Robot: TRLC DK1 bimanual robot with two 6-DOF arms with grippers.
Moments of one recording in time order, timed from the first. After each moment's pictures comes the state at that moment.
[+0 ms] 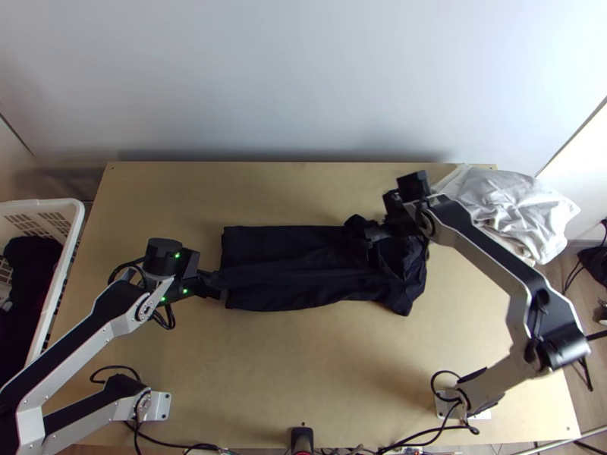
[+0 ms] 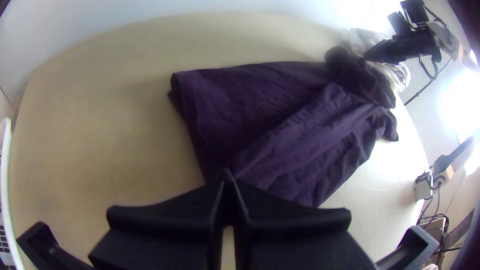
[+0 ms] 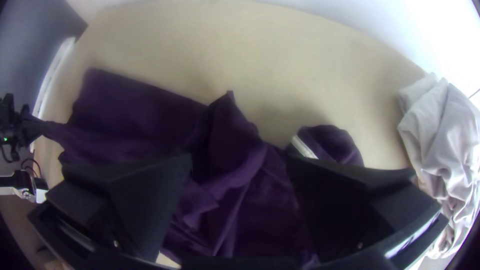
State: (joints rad) left arm -0.35 1.13 0.71 -0.43 0.13 -0.10; right arm 0.36 1.70 1.29 -0.58 -0.12 0.05
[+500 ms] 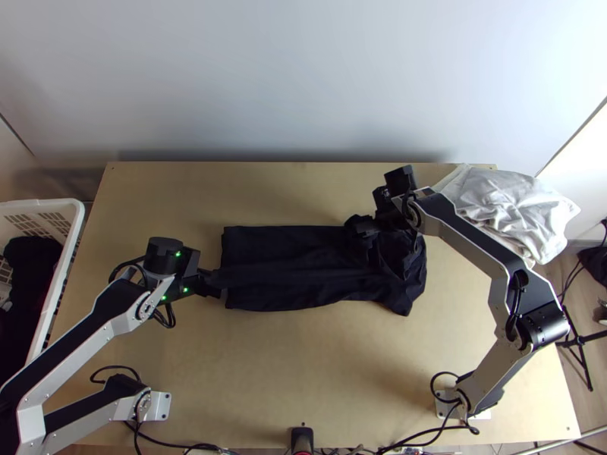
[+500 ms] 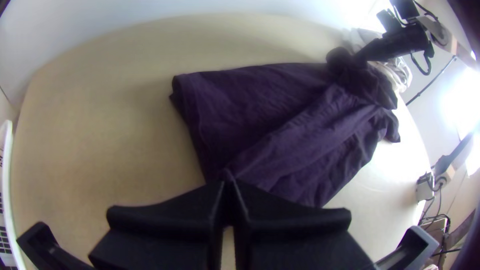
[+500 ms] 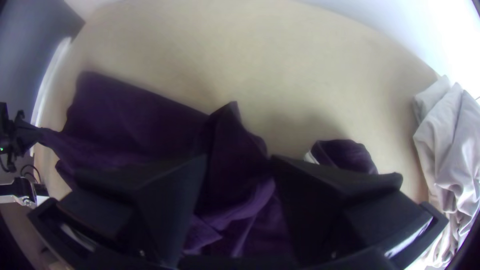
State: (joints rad) left arm -0.35 1.14 0.72 -0.43 0.12 -0.10; right arm 0.37 1.82 1.37 -0.58 -0.13 0.06
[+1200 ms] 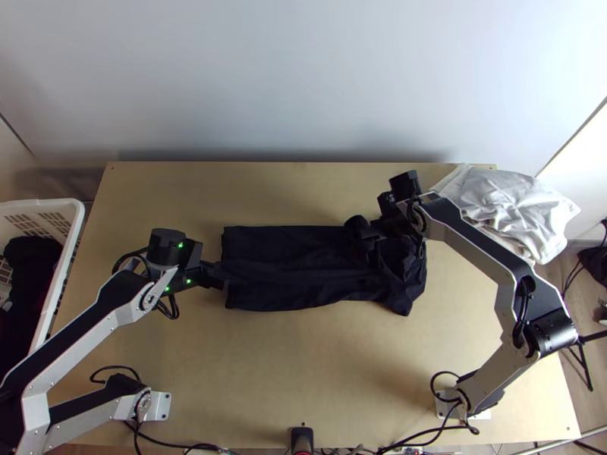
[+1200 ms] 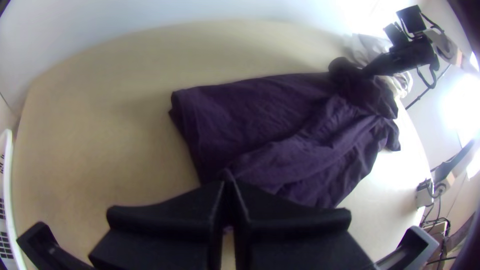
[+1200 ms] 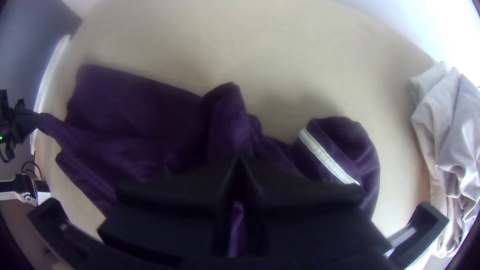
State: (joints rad) left arm -0.34 1.19 0.78 -0.40 0.12 -0.10; right arm 0.36 1.77 1.31 -0.59 -0.14 0.07
